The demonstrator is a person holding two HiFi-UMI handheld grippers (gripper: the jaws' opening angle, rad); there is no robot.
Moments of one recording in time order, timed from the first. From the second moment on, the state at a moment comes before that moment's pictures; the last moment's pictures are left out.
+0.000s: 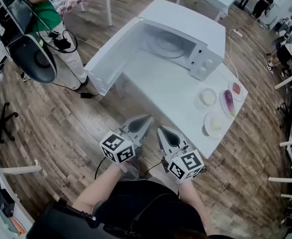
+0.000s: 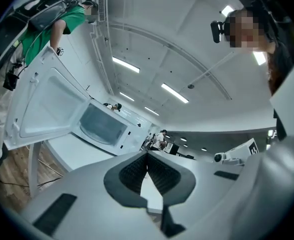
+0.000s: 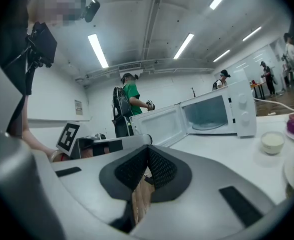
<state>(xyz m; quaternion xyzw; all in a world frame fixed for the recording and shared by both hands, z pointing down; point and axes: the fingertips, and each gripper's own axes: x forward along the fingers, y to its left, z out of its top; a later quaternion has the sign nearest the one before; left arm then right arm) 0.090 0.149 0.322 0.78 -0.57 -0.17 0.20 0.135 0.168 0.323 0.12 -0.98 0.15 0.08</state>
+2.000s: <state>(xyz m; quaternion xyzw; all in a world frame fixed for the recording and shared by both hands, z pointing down) -0.031 -0.058 0.387 0.78 -0.55 -0.14 0.28 0.003 -0.056 0.396 0.25 -0.93 0.24 0.11</state>
